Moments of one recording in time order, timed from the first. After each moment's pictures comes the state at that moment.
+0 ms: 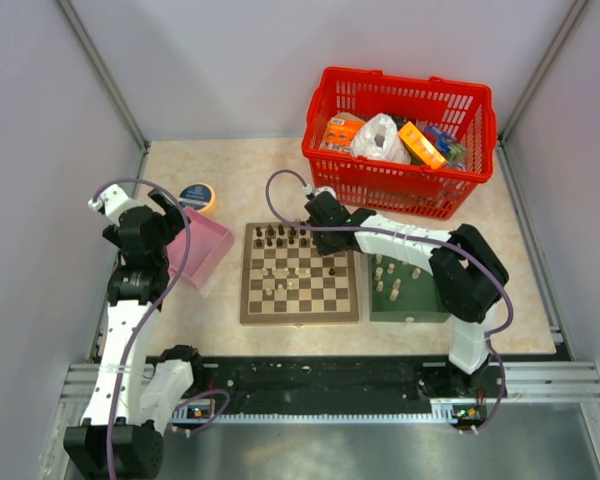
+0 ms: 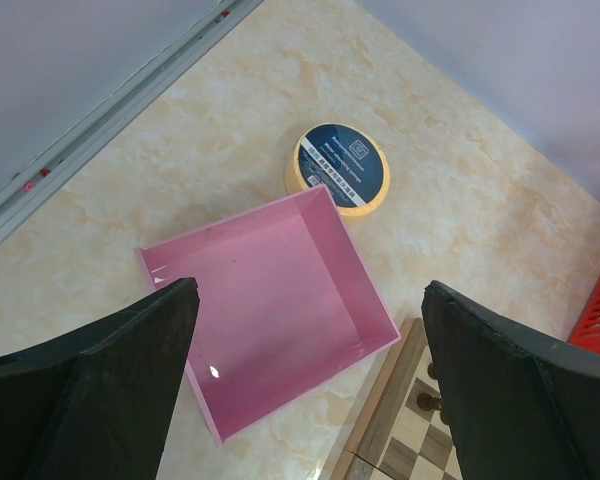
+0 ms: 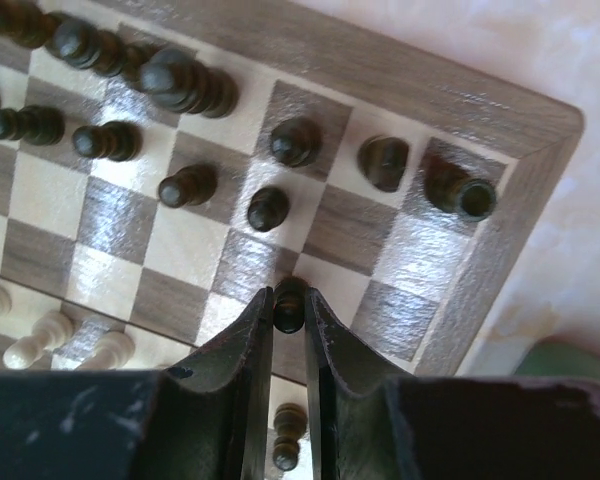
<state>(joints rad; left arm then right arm) 0.04 0.82 0.82 -0.34 -0.35 -0.52 0.80 1.87 1.32 -0.41 0.20 0.39</state>
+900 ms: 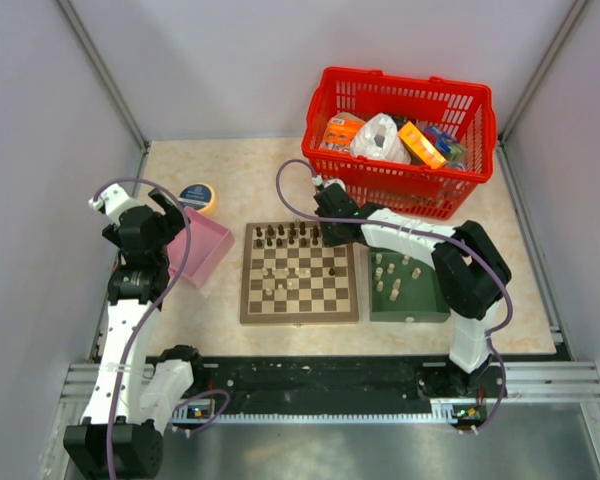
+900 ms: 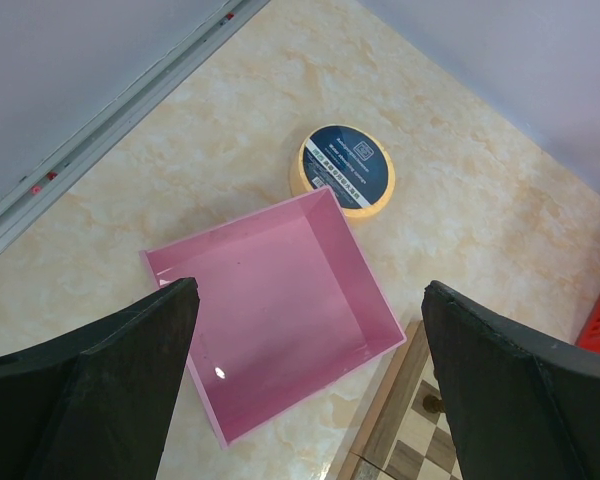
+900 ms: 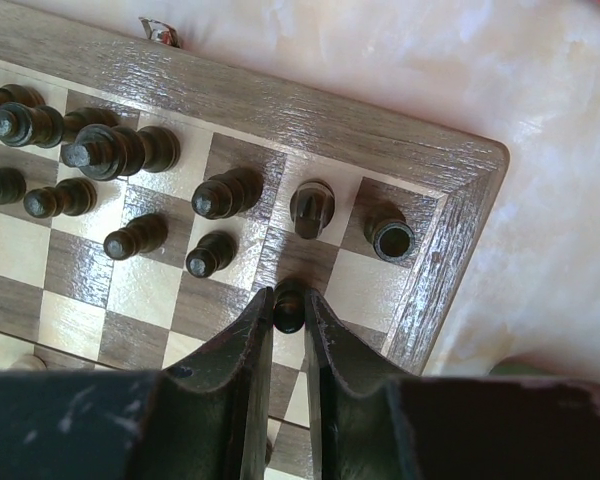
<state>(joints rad) 0.04 0.82 0.81 -0.34 -0.36 -0.51 0.73 1.87 1.32 -0.38 0.19 0.39</state>
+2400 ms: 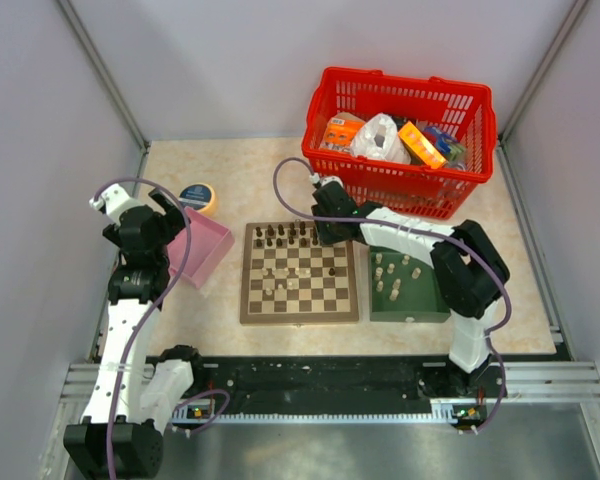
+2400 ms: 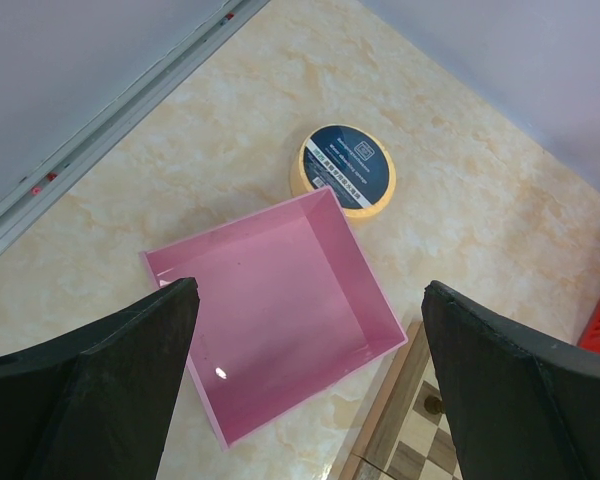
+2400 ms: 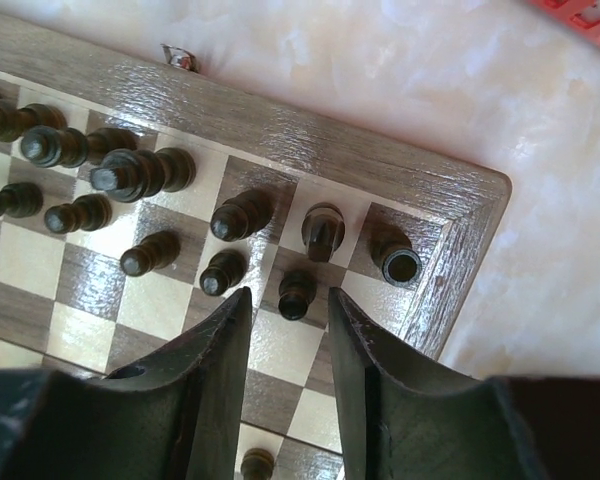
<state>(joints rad) 0.04 0.82 0.81 -0.33 -0.36 -0.50 0.73 1.89 1.34 -0.35 0.19 0.36</state>
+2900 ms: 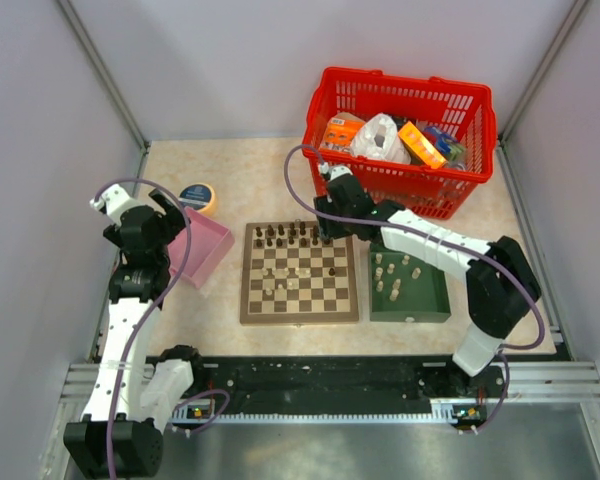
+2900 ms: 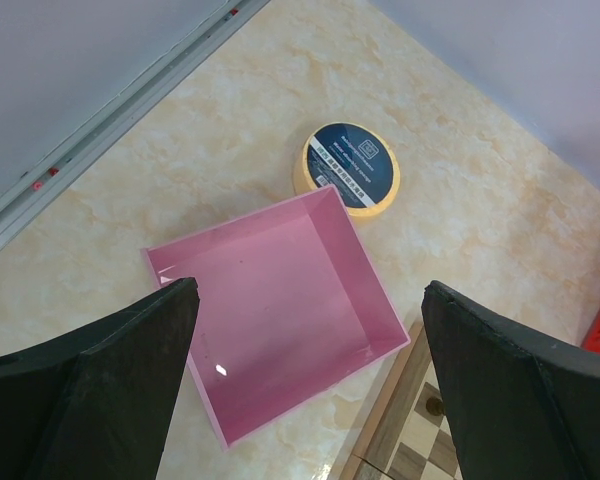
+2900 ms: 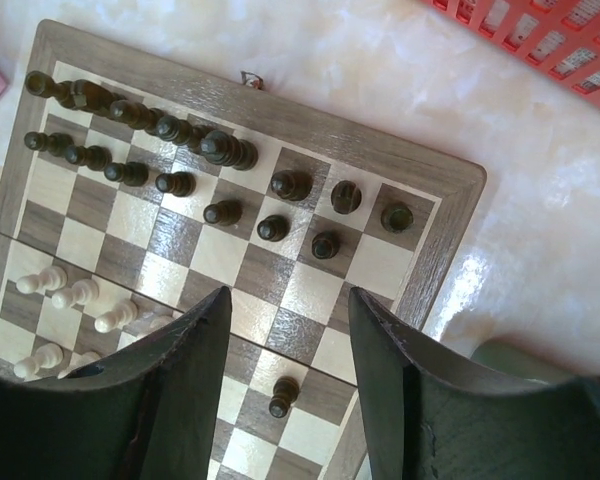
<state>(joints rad) 0.04 0.83 0.81 -0.33 -0.37 -0.51 0.73 1.70 1.29 -0.36 0.14 0.36</state>
